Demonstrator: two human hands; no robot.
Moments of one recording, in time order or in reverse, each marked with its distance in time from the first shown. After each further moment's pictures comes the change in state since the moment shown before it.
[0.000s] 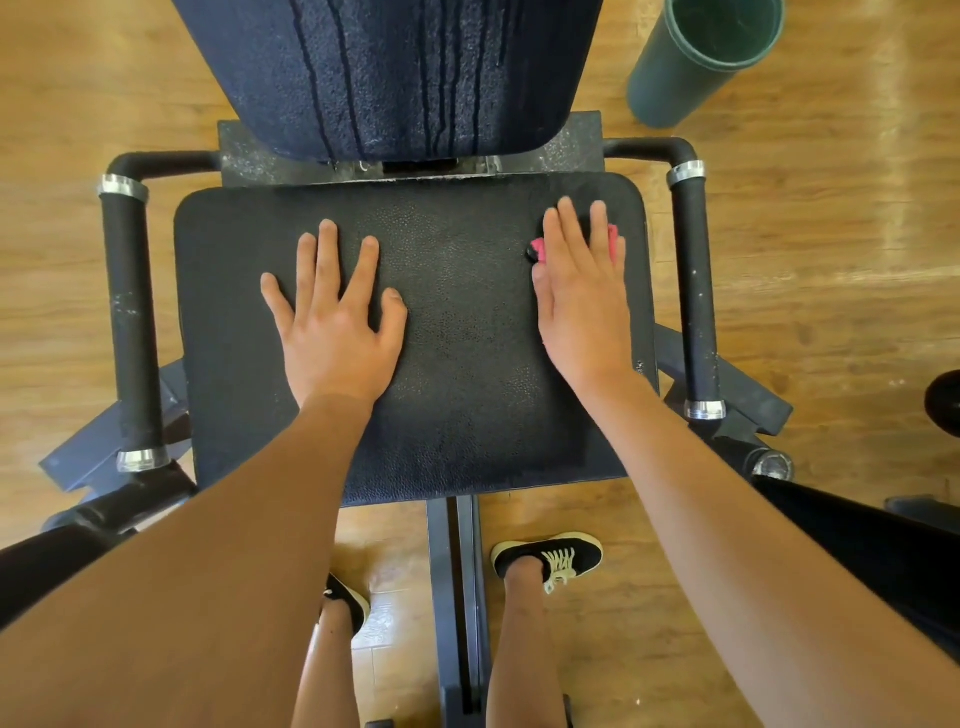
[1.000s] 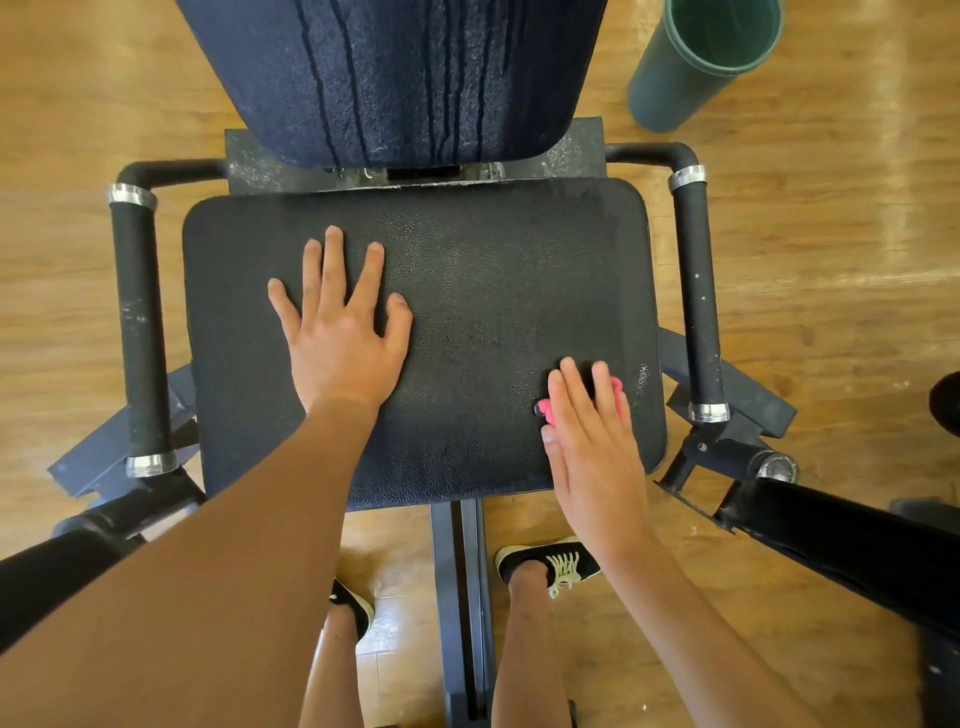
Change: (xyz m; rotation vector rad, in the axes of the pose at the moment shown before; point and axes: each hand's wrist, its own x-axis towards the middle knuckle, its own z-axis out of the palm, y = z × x) left_hand -0.001 0.000 -0.001 0.002 0.003 0.002; right_hand -0.146 0.008 0.015 -0.051 -0.047 -0.096
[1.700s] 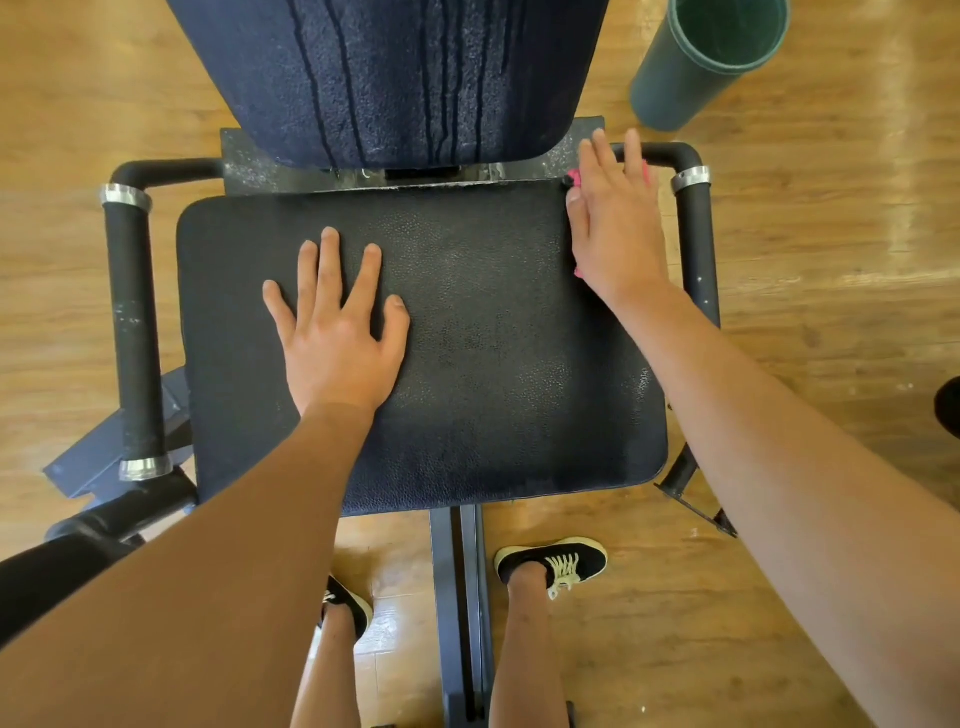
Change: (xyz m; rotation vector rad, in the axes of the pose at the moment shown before) left_hand 0.002 0.000 0.002 -0.001 0.026 0.008; right_hand 0.216 0.044 -0.044 0.030 0.063 0.075
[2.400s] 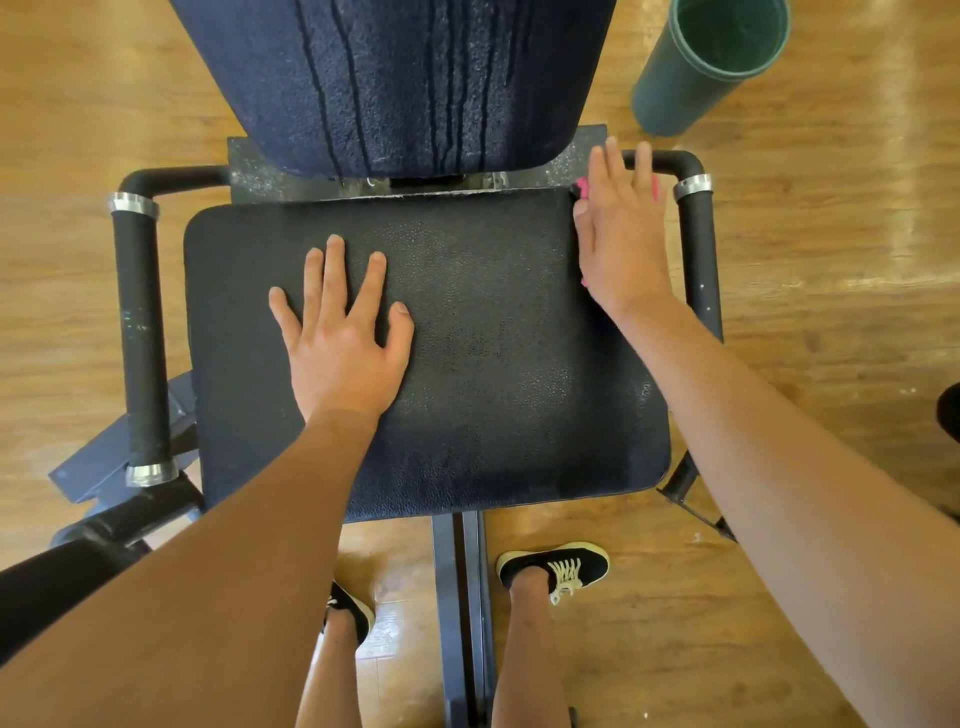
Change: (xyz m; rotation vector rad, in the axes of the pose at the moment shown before) left_hand 0.000 -0.001 -0.001 0.009 -0.011 0.000; right_hand -0.002 0.003 0.002 0.012 -0.022 0.056
